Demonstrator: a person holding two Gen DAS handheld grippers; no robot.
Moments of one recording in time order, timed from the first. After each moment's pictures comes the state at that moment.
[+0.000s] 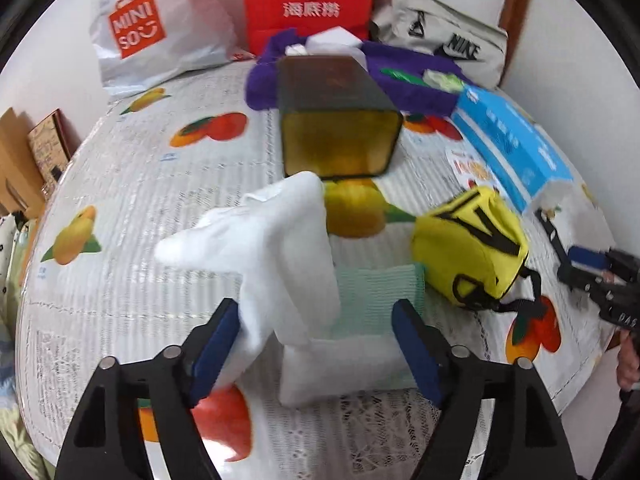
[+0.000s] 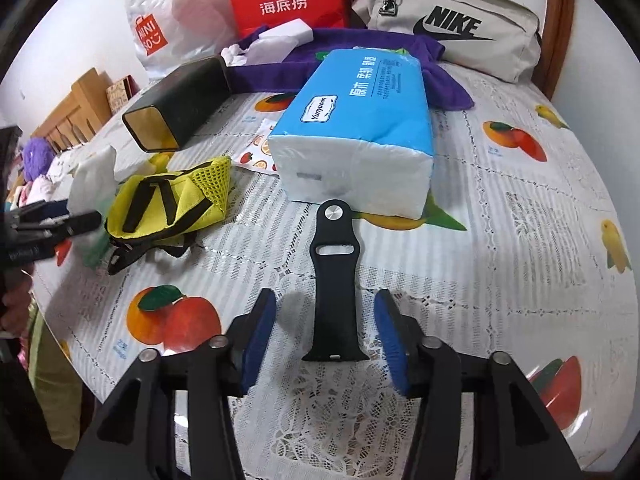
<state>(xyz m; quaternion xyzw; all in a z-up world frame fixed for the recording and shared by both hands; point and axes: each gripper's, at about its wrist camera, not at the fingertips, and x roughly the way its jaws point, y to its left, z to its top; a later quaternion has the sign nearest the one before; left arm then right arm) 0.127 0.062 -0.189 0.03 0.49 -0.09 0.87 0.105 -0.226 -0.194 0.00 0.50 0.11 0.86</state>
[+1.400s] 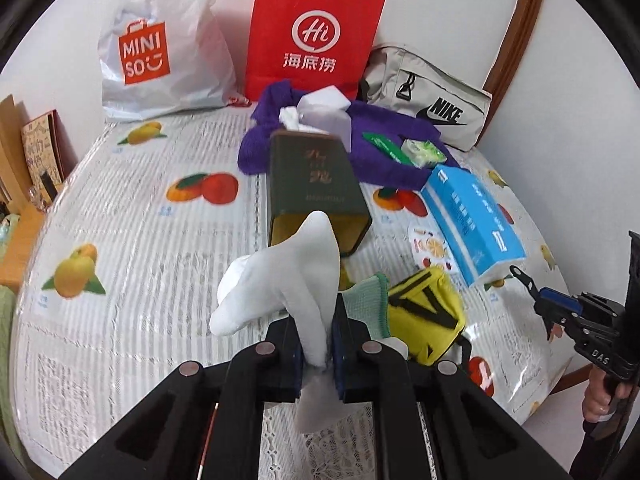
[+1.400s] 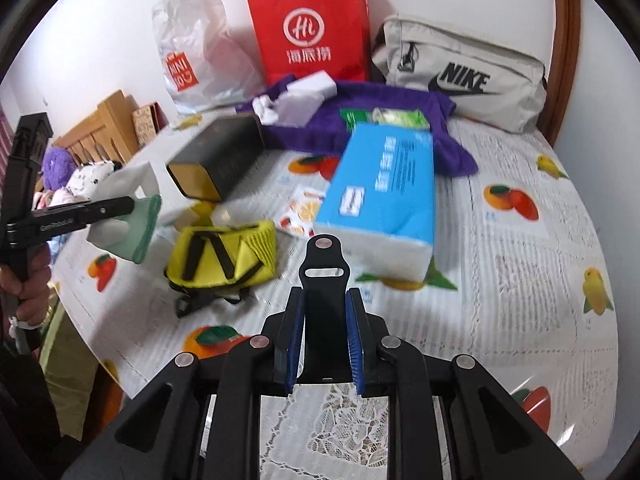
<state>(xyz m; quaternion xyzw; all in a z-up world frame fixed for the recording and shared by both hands) 0.138 0.076 -0.128 -0.05 0.44 -0.13 0.89 0.101 -0.221 -0.130 0.00 0.44 0.15 0.89</state>
